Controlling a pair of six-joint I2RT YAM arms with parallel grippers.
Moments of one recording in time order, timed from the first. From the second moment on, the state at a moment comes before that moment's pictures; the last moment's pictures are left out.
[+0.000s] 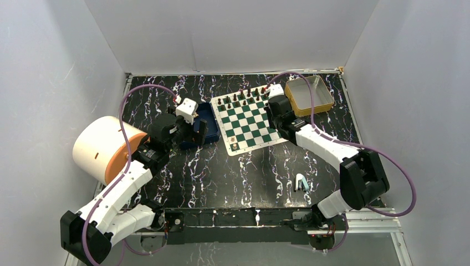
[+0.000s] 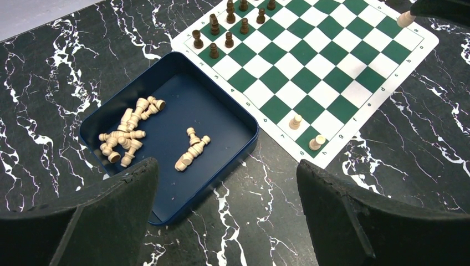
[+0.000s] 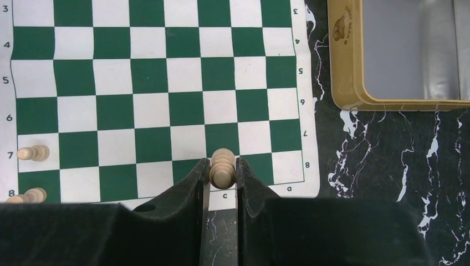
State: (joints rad) left arm -0.50 0.96 0.78 -0.18 -0.03 0.04; right arm 0.58 1.48 1.01 -0.18 0.35 0.07
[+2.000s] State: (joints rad) left arm -0.50 0.96 0.78 -0.18 -0.03 0.04; right arm 0.74 1.66 0.85 0.12 0.25 0.13
